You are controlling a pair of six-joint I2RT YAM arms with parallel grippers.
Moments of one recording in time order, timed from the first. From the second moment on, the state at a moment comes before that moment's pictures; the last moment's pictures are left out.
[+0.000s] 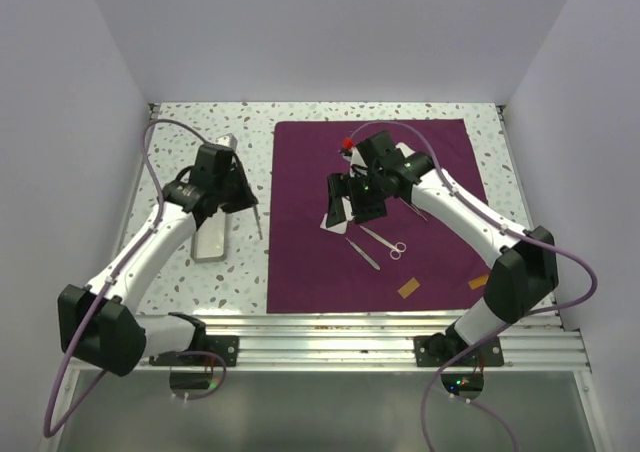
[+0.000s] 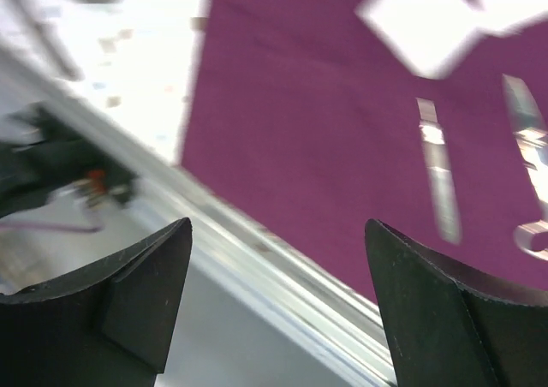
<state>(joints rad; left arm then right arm) -0.33 1.24 1.04 -0.57 0.07 -0.59 0.61 1.58 1.40 -0.83 -0.35 0.43</state>
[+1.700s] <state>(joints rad) -0.16 1.71 1.18 -0.72 -0.35 -0.28 0.26 2.17 1.70 -0.85 0.30 0.13</state>
